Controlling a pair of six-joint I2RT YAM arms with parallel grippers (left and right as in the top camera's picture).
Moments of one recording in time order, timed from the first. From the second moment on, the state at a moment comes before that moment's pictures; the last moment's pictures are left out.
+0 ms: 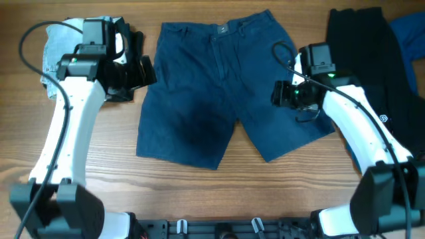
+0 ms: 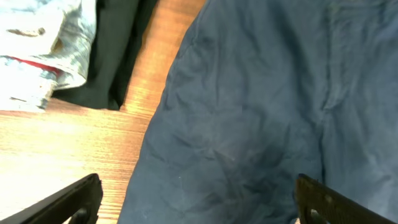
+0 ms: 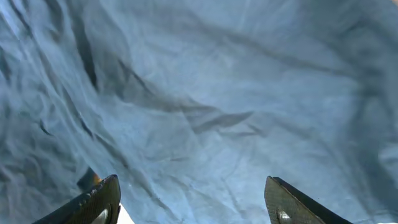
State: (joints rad) left arm -0.04 1.62 1.44 -0.99 0.13 -0.33; right arm 0.14 1.64 1.18 -0.81 -0.12 0.24
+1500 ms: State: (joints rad) left arm -0.29 1.76 1.31 -0.98 0.33 -0.48; right arm 0.00 2.13 1.23 0.09 -0.08 0.33
